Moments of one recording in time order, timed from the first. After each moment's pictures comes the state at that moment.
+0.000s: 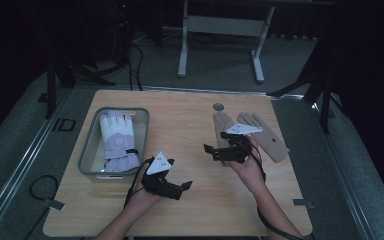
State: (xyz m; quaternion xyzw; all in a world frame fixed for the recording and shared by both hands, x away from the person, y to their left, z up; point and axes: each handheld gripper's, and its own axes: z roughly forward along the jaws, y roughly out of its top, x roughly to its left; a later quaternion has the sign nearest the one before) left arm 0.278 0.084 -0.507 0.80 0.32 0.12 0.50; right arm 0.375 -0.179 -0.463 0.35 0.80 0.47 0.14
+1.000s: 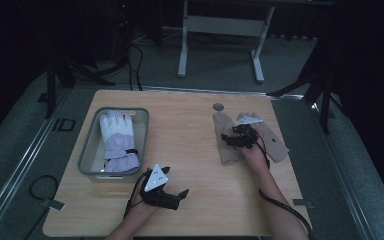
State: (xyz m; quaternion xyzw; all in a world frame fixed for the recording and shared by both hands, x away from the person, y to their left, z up) left arm 0.261 0.094 -0.540 0.78 0.32 0.16 0.52; right arm 0.475 -0.230 -0.540 0.40 0.81 0.38 0.18
